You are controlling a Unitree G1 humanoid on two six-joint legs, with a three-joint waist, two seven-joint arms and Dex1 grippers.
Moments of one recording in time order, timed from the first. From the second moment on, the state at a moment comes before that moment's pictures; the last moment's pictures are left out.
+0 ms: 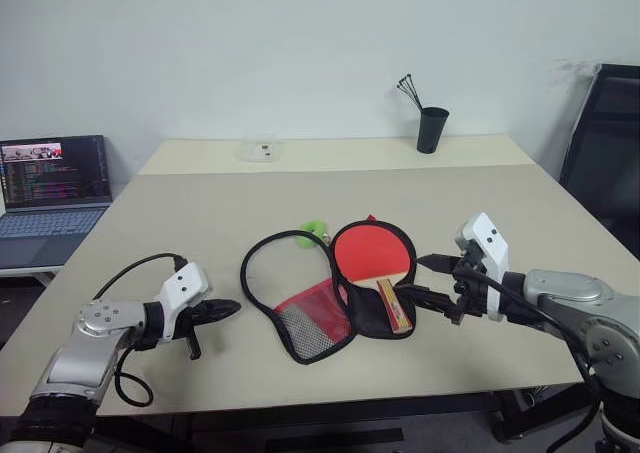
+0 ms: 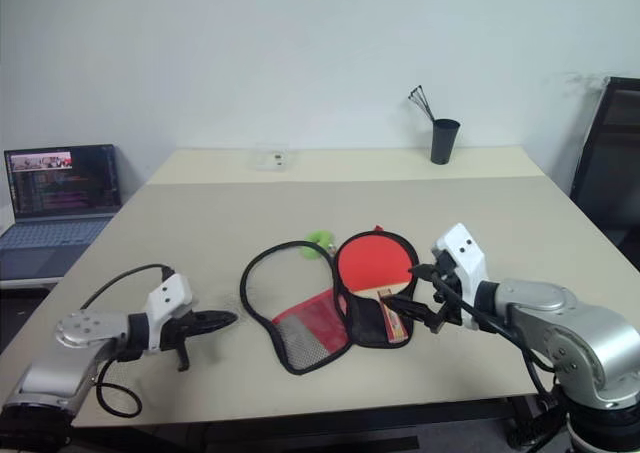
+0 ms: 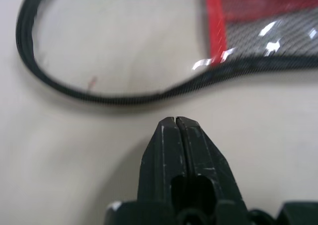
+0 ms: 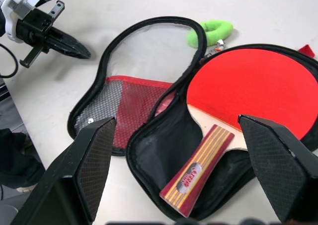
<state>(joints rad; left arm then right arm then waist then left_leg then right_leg) -0.26 0.84 0.06 0.26 -0.19 0.12 -1.10 -0.45 -0.62 -0.15 -0.62 0.69 1.24 0.60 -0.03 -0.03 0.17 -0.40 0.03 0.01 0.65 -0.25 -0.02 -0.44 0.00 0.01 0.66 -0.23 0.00</state>
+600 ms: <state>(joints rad) -0.45 0.62 -0.04 0.43 -0.11 0.06 -1.00 -0.44 -0.63 -0.13 -0.62 0.69 1.20 0.59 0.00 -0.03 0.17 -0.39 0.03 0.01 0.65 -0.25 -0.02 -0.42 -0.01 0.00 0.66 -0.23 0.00</state>
